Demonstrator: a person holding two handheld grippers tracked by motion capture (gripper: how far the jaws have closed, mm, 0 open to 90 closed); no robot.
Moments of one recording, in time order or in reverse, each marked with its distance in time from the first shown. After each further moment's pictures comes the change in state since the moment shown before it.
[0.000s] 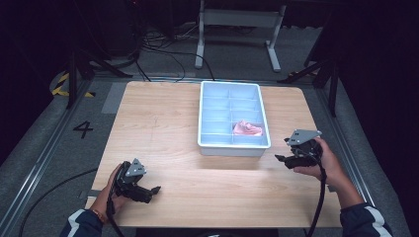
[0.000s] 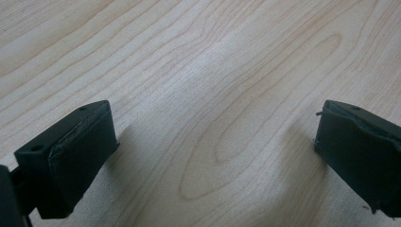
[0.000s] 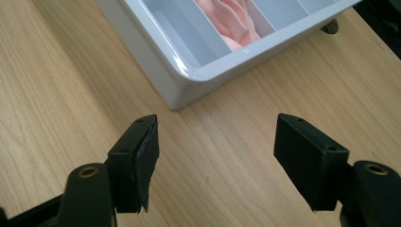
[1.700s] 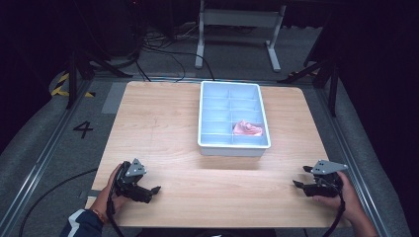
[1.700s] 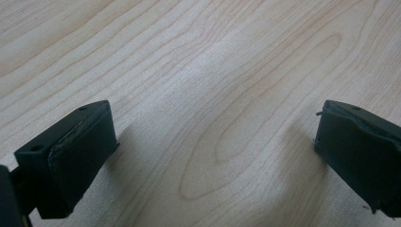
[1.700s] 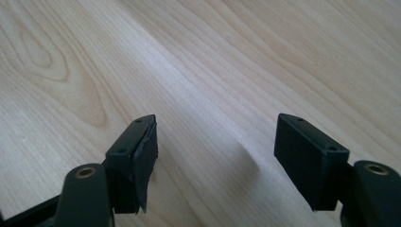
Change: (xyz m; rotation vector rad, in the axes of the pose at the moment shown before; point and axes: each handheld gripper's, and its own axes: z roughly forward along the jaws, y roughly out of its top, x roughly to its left) left arm 0.000 0.000 0.000 0.000 0.000 0.000; right arm 0.022 -0.121 -0.003 -0.034 0.016 0.184
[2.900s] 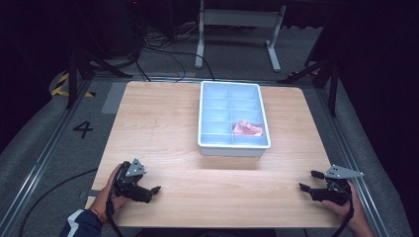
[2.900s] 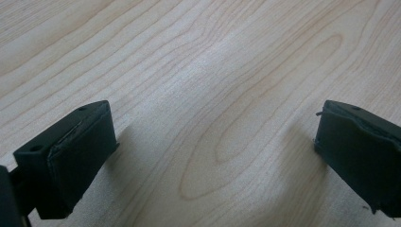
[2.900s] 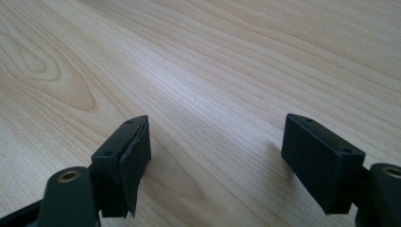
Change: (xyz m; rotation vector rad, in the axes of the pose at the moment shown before) left arm -0.001 0.000 0.000 -0.002 -0.002 -0.010; right arm -0.008 -0.035 -0.007 -0.104 0.019 0.206
